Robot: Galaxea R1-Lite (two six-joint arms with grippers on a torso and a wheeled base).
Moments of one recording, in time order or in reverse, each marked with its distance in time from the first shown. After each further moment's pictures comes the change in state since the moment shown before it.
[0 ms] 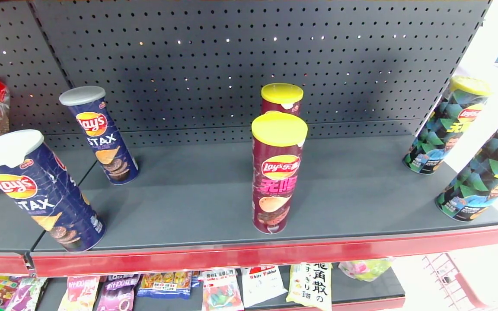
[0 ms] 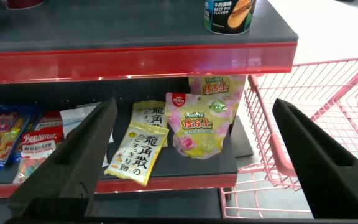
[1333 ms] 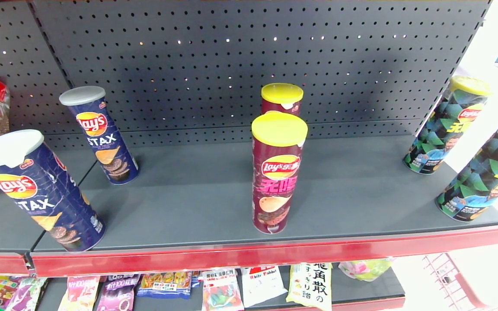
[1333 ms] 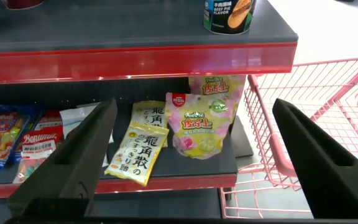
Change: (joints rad) left arm 0.069 -0.069 0.120 -0.106 0.127 0.017; right arm 0.000 0.000 0.000 0.000 0.000 -0.001
